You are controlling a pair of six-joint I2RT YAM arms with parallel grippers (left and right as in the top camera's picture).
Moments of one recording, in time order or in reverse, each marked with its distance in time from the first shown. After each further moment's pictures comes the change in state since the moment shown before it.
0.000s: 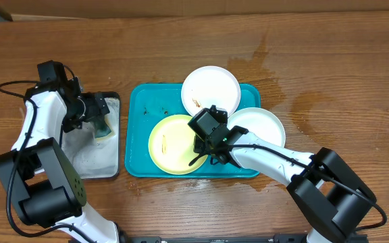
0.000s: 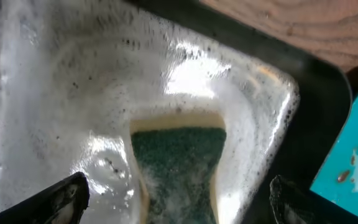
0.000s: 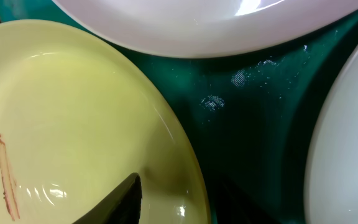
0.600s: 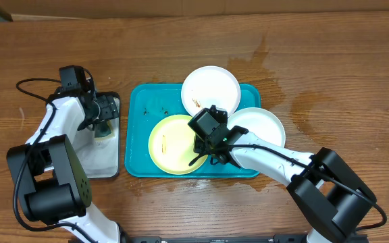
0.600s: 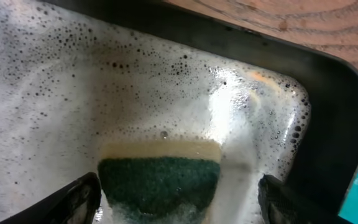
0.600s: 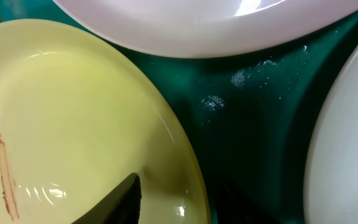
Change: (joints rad) left arm -0.087 0.000 -0.122 0.192 -0.103 0.007; right arm 0.000 0.000 0.000 -0.002 0.000 -0.003
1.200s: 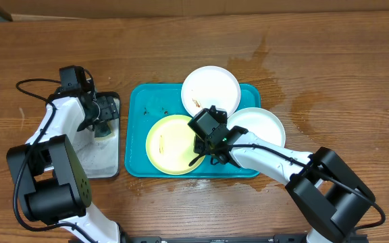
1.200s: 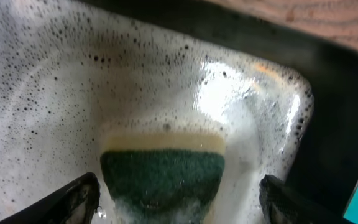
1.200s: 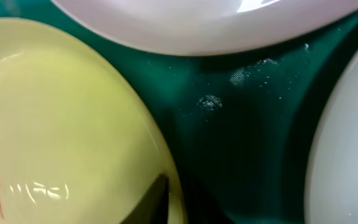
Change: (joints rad) left arm 0.000 0.000 0.000 -0.019 -0.005 0.000; right arm 0.000 0.008 0.000 -0.001 0.000 -0.004
